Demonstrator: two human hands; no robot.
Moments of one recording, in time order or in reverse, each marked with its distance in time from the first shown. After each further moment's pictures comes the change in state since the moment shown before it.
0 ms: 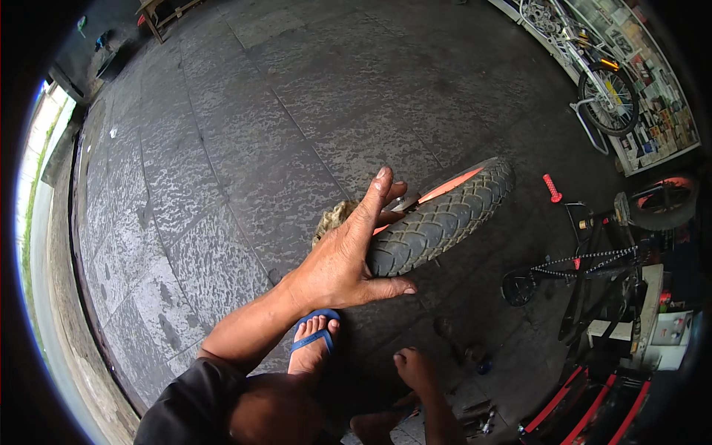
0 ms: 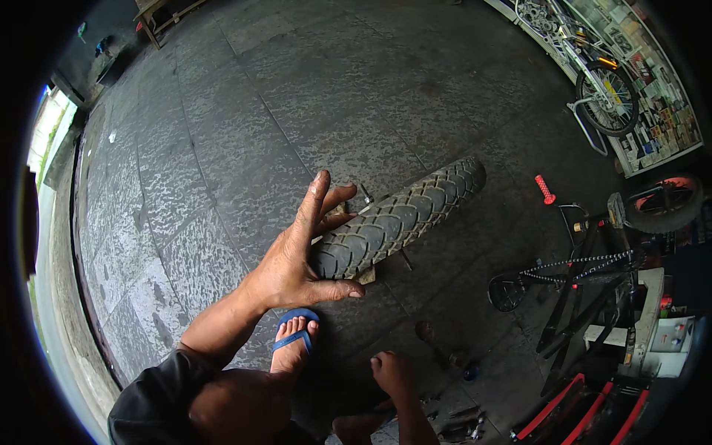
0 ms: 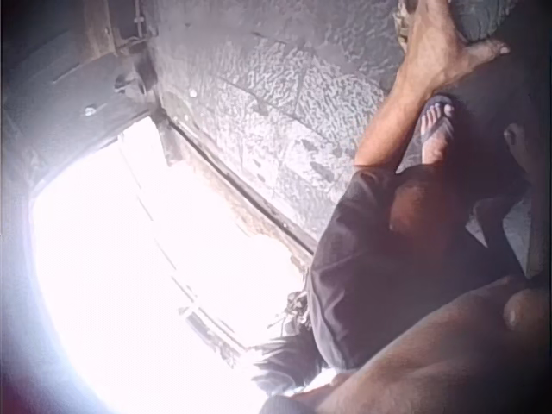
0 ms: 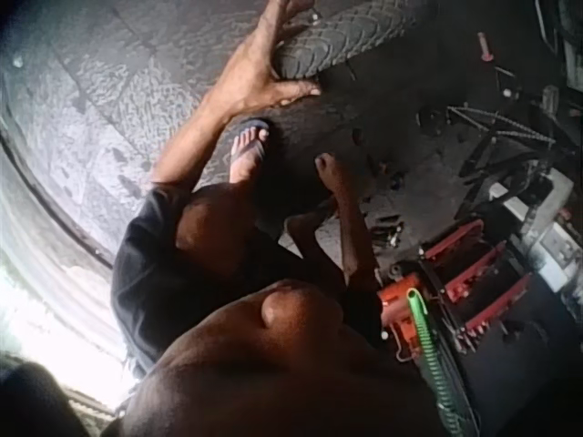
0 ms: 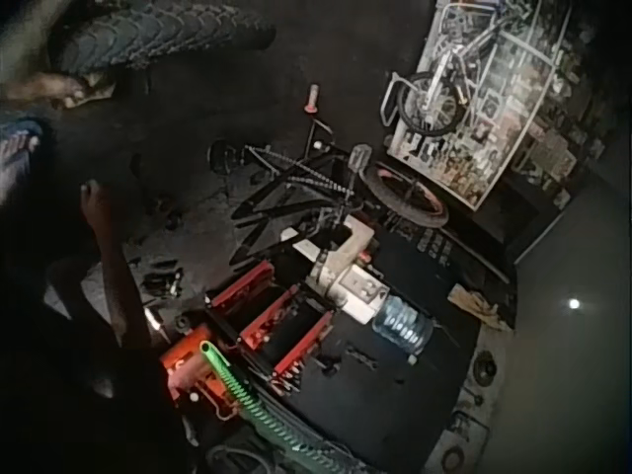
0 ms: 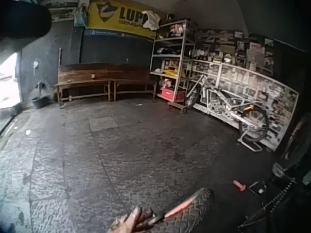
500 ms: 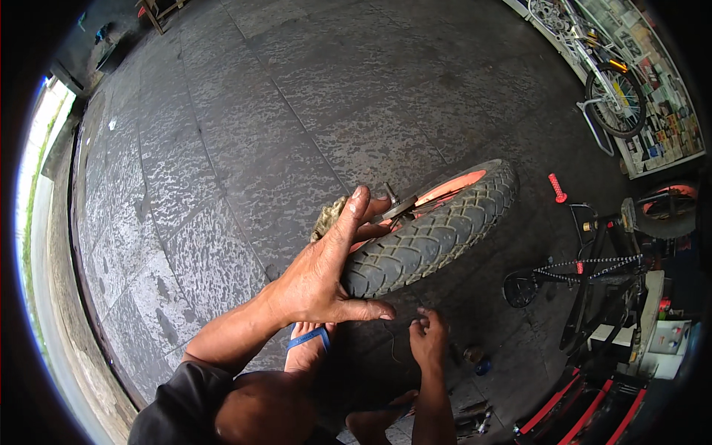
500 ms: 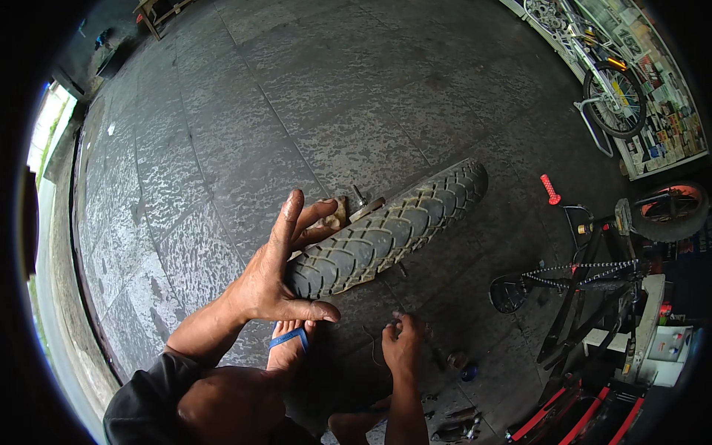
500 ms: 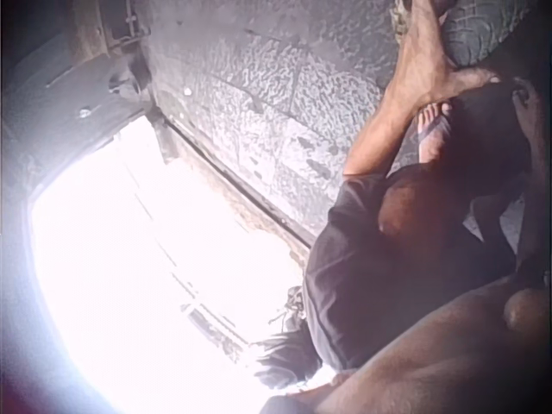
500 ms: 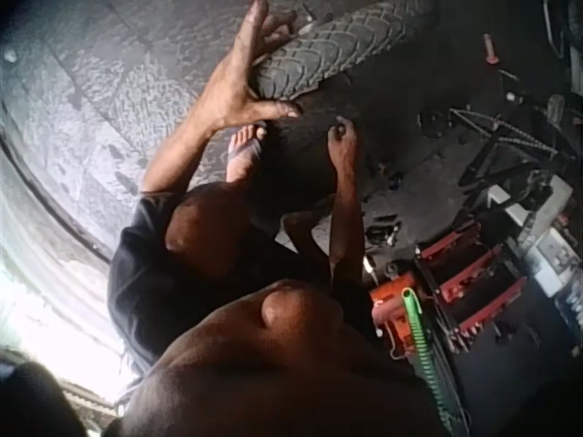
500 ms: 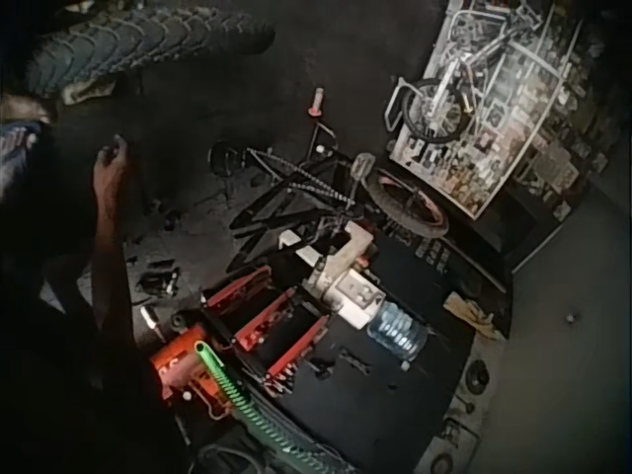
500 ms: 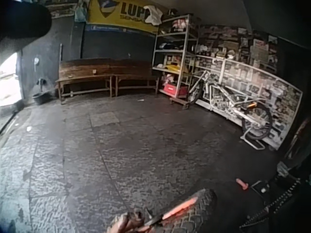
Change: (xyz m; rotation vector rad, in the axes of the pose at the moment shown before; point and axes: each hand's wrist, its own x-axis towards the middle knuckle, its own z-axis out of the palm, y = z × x) left_hand -0.023 0.000 -0.011 -0.006 -0.039 0.000; right_hand 0.044 -0.017 -0.034 0.316 0.532 0.090
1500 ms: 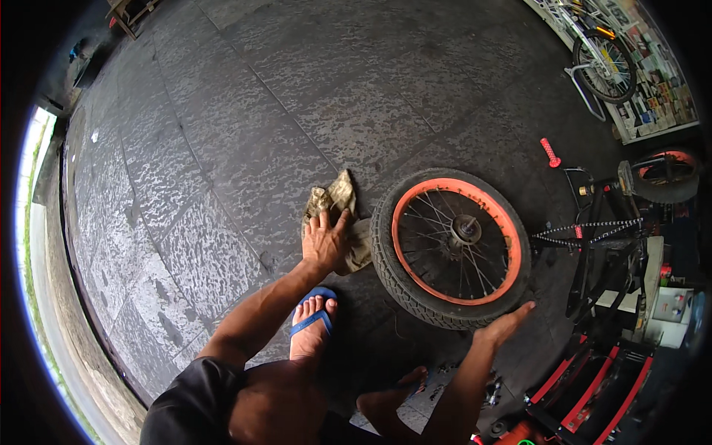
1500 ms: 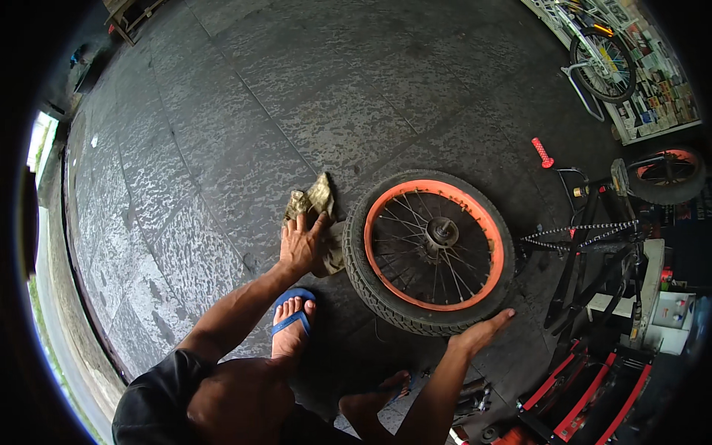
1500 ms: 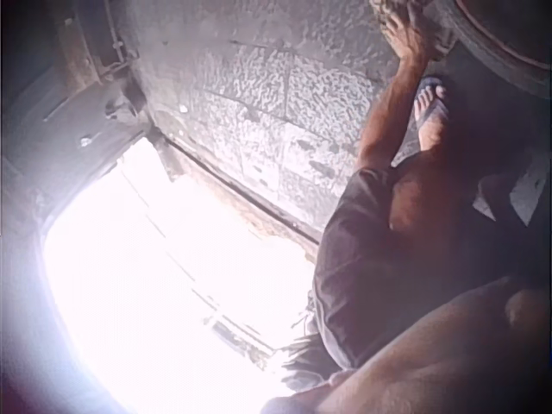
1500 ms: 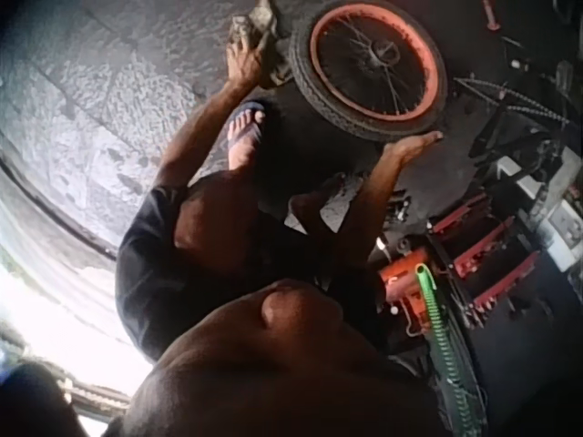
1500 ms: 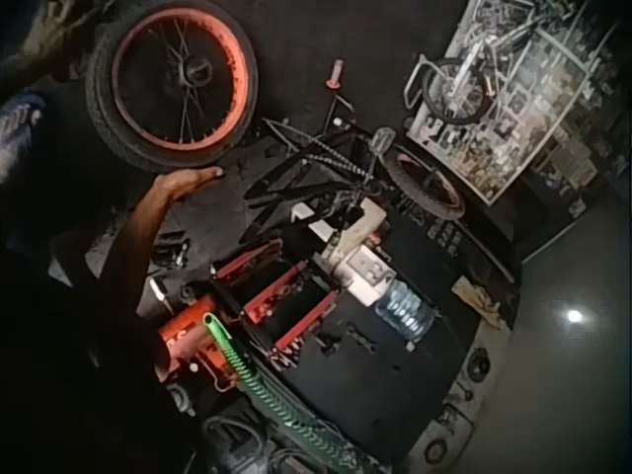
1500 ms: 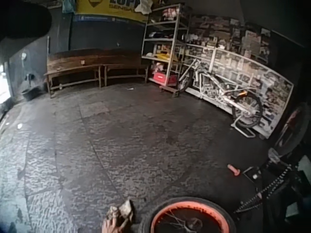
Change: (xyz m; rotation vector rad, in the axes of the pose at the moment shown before) left_hand -0.078 -0.175 0.098 0.885 -0.254 -0.718; right_hand 0.014 -0.004 -0.095 0.887 0.920 0.608
